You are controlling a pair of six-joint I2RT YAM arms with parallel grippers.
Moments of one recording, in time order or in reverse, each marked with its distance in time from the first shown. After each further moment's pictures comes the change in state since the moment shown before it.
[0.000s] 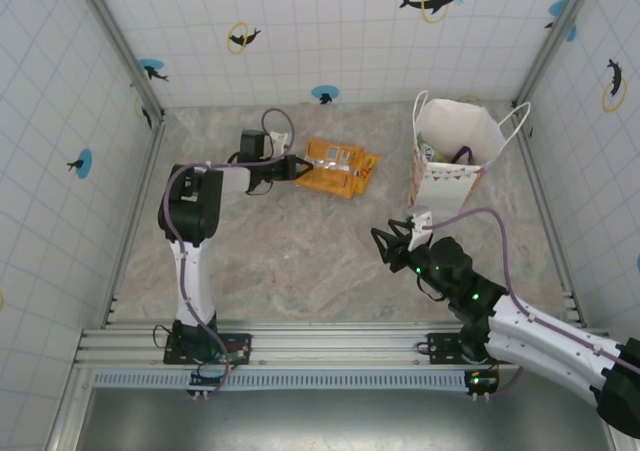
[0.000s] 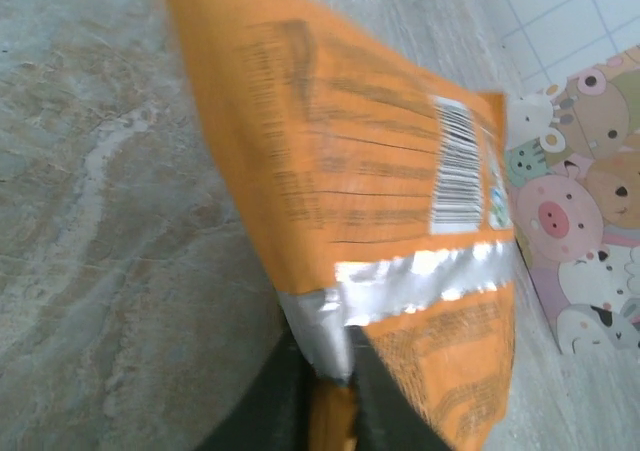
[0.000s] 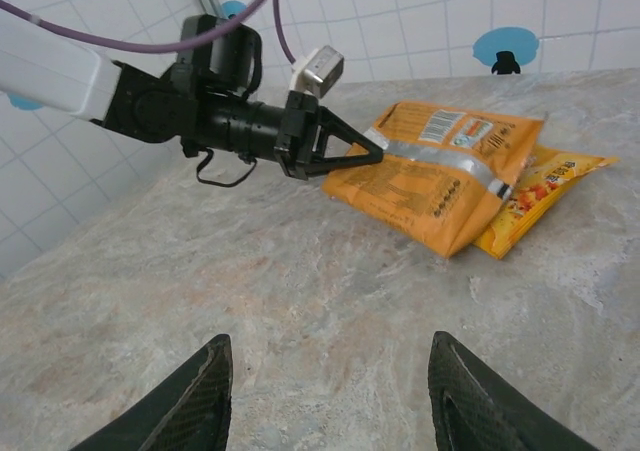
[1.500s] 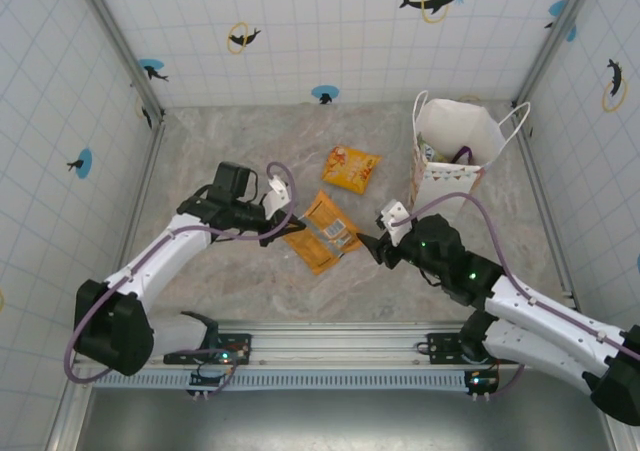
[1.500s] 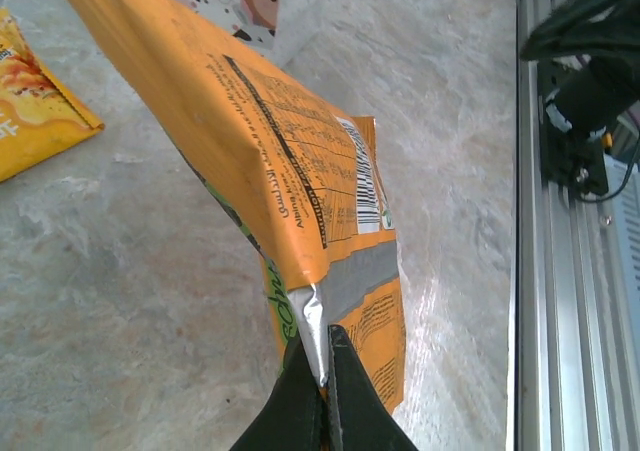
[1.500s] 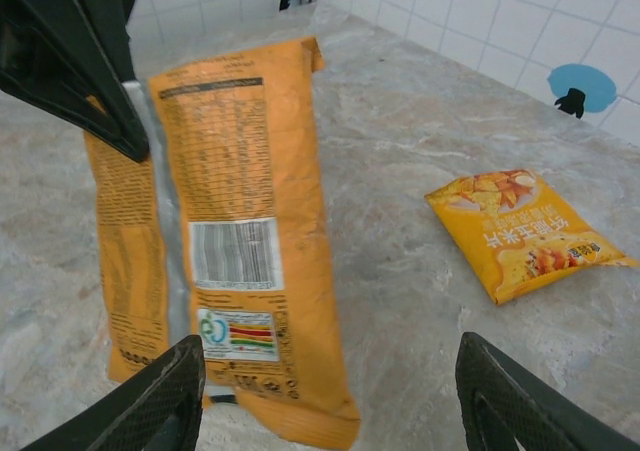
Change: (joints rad) left arm -0.160 -0.933 -0.410 -0.795 0.010 0.864; right arm 0.000 0.148 0.272 -0.297 -0.139 -0.408
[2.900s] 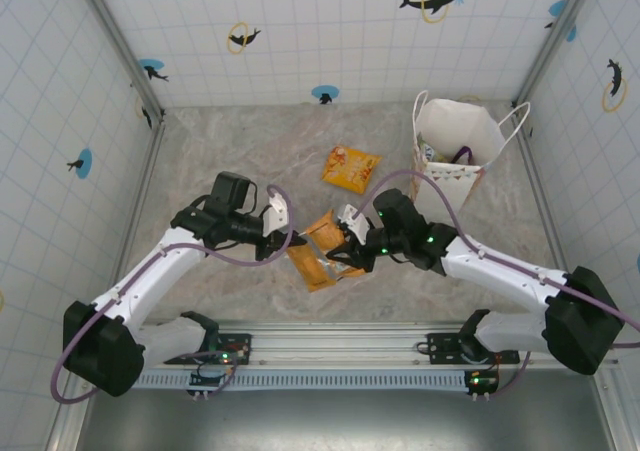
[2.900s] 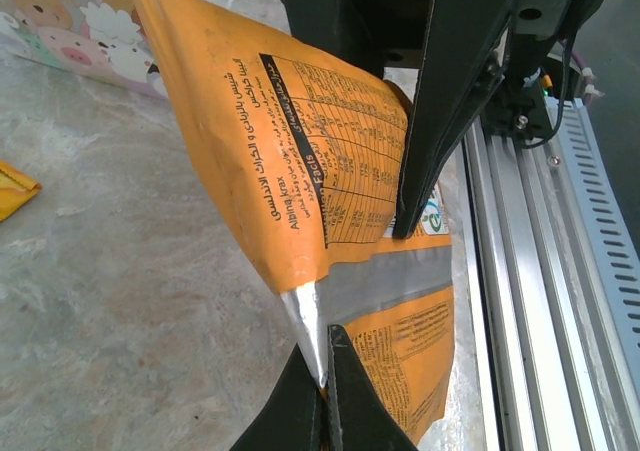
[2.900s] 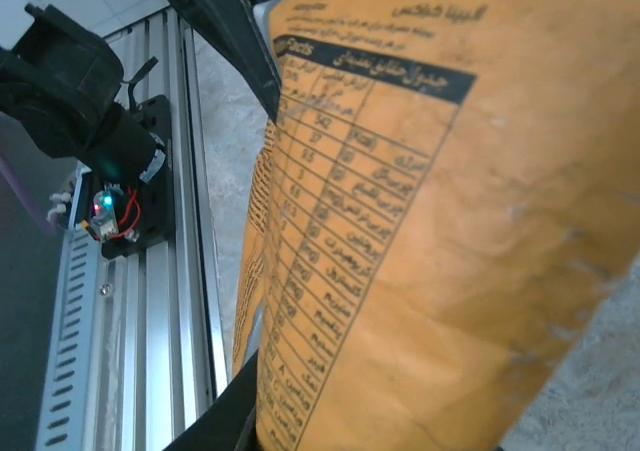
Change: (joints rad) left arm -0.052 -0.102 -0.034 -0.063 0.036 0.162; right arm -0.039 0.401 0.212 -0.076 -0.597 -0.009
